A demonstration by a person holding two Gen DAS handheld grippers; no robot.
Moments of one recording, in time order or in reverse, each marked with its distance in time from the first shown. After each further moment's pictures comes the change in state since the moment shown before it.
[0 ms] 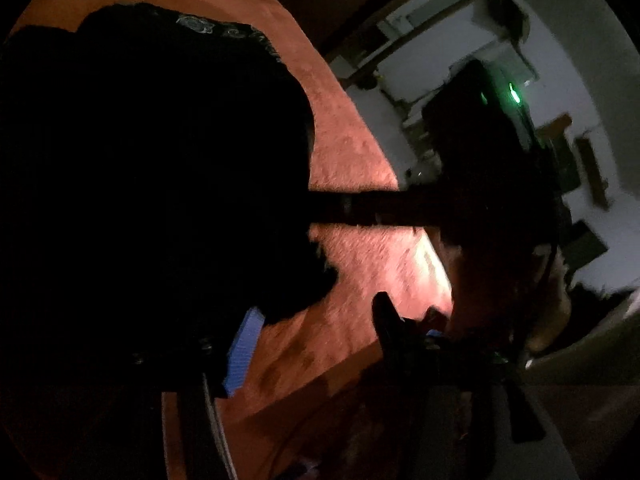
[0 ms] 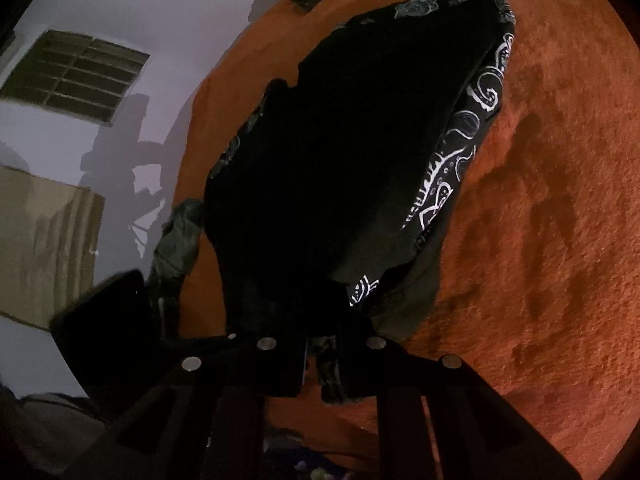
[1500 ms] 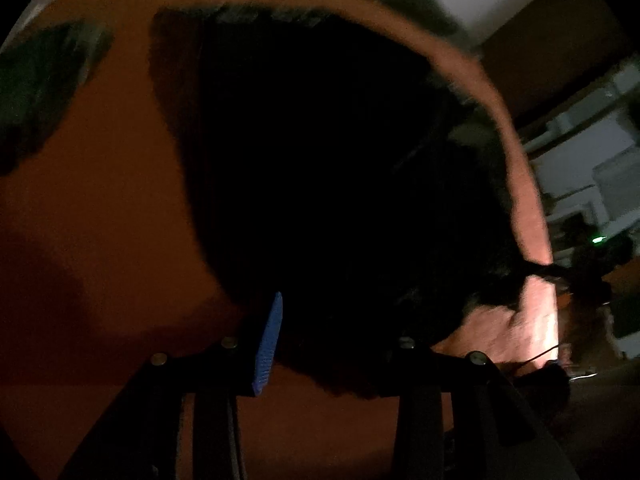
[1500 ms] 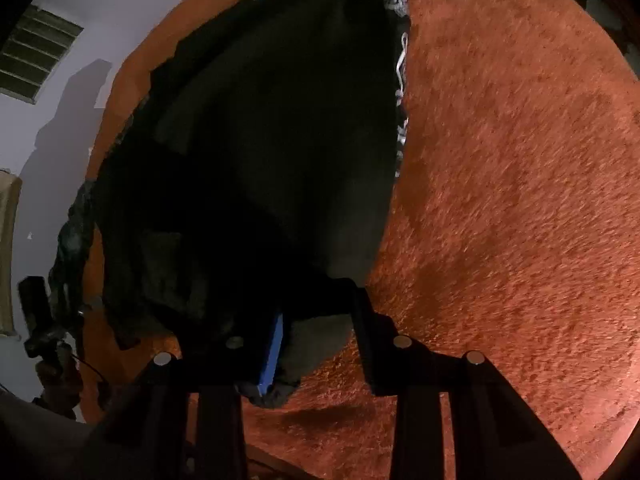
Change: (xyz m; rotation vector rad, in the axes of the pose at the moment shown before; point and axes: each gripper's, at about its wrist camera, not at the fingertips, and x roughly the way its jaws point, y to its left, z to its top) left arm -0.153 0.134 -0.087 -0.352 -0.232 0.482; right arm 0.023 -0.093 -0.005 -0.020 0.043 -0.322
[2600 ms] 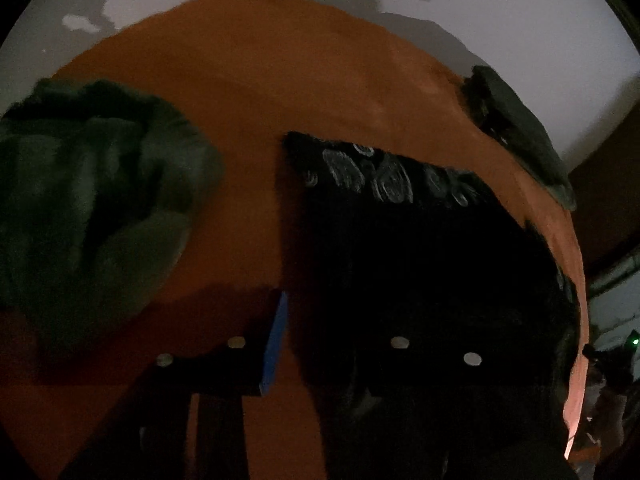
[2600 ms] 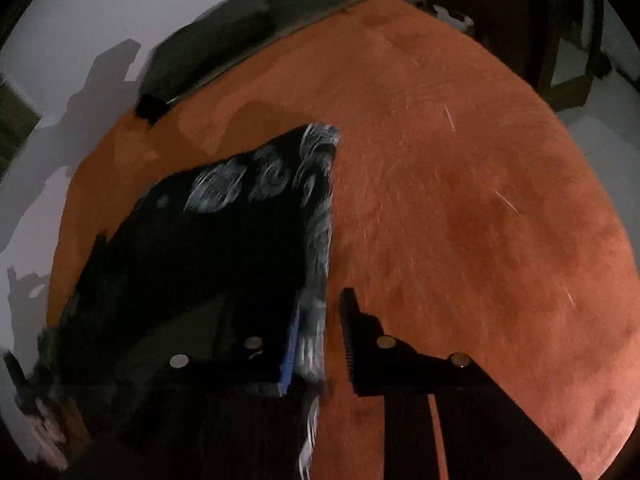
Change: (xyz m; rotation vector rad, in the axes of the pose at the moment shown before) left arm -0.035 0.123 0.115 -0.267 -0.272 0.246; right arm -0.012 -0.052 0.193 0.046 -0.288 -0.107
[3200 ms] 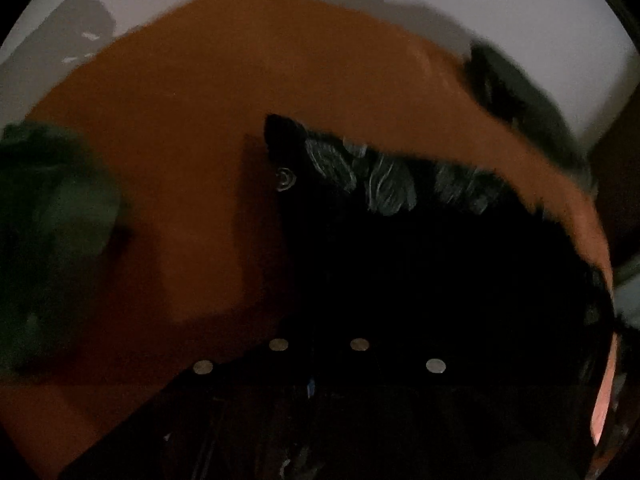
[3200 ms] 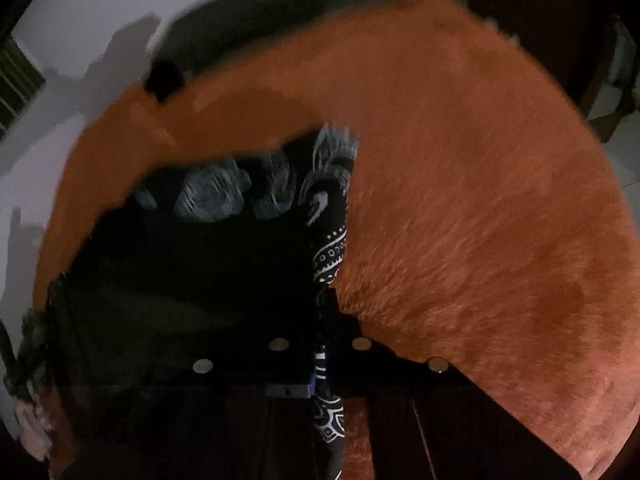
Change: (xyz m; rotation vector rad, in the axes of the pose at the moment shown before) left arm 0.032 -0.034 0.036 0.007 -0.050 0.088; right arm 0.050 0.044 0.073 -0.041 -0.040 -0.029
